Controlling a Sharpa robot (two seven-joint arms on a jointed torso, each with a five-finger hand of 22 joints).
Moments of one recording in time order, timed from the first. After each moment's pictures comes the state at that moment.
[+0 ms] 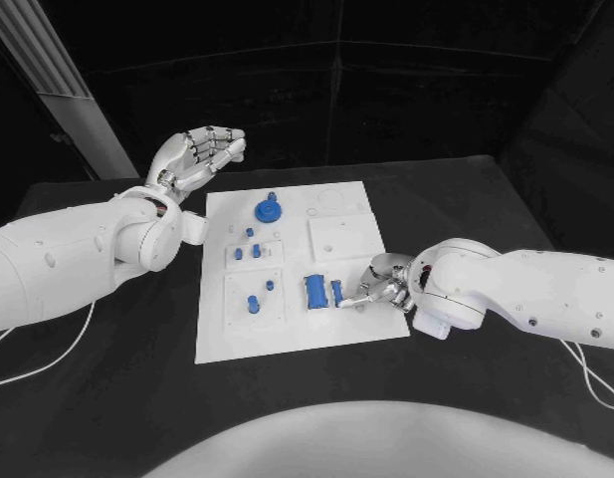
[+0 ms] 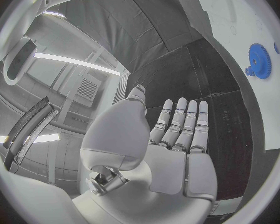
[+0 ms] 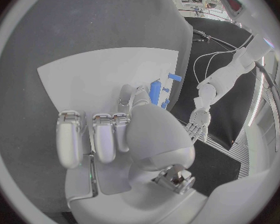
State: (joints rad) left arm 1.25 -0.67 -0.23 1.16 -0.14 -0.27 0.68; left_hand 1.29 0.03 -0.12 0.29 0.29 0.51 0.16 0.47 0.07 0.49 0.24 0.63 0.07 0.29 0.24 0.82 0.11 0.12 0.45 0.29 0.08 0.69; right arm 1.09 -0.85 -0.14 1.68 -0.89 -0.14 -0.58; right_hand 1.35 0.19 -0.28 0.27 0.06 0.97 0.02 0.69 0.73 1.45 -0.02 1.57 1.52 1.46 -0.08 1.57 1.31 0.02 1.46 0.03 1.57 1.31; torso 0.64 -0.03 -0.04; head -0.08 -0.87
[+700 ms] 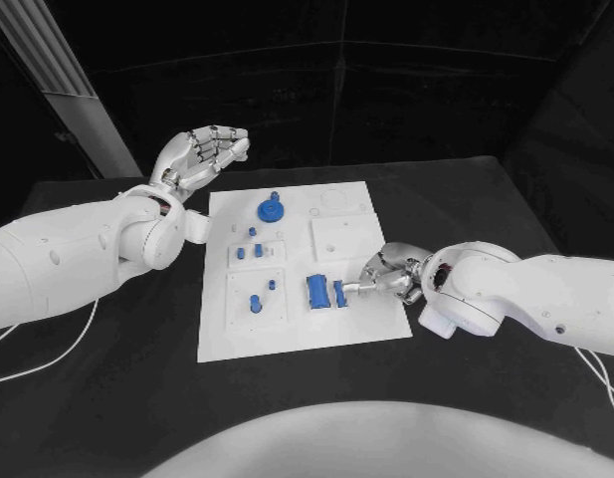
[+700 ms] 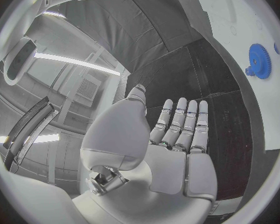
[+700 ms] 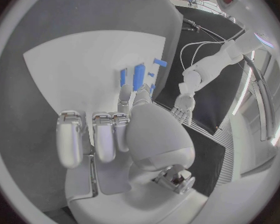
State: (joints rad) left arm 1.25 -0.67 -0.23 1.16 -0.14 -0.27 0.68; left_hand 1.29 0.03 -0.12 0.29 0.29 0.51 0.16 0.47 0.07 0.49 0.24 0.63 0.07 0.29 0.24 0.82 0.11 0.12 0.45 0.29 0.08 0.69; right arm 1.10 -0.93 -0.14 1.75 -0.85 -0.33 -0.36; right_hand 1.37 0.18 -0.32 0.28 0.07 0.96 0.03 0.66 0.74 1.45 -0.02 1.58 1.52 1.47 -0.09 1.57 1.31 0.01 1.46 0.03 1.57 1.31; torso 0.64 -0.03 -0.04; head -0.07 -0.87
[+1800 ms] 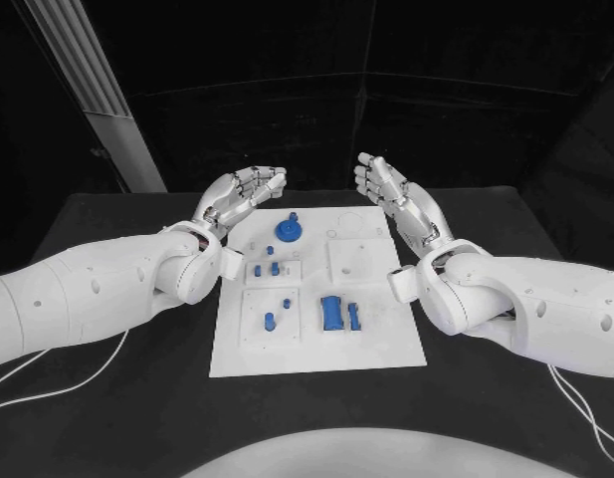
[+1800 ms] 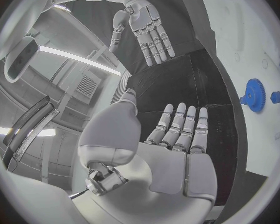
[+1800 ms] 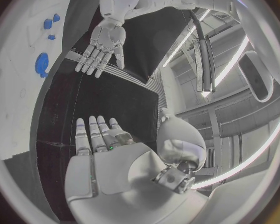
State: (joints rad) left arm 1.20 -0.68 -0.23 1.26 -0.13 -0.29 0.67; left_hand 1.02 0.03 -0.14 0.25 0.23 0.38 0.15 0.41 0.03 0.35 0.21 0.54 0.03 0.17 0.21 0.70 0.03 0.11 0.32 0.24 0.03 0.52; right arm 1.13 -0.77 -0.13 1.60 -0.29 -0.61 0.60; right_hand 0.33 0.00 0.00 0.11 0.00 0.06 0.01 0.13 0.16 0.13 0.06 0.13 0.23 0.11 0.03 0.18 0.18 0.01 0.14 0.10 0.00 0.23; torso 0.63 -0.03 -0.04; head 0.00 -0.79
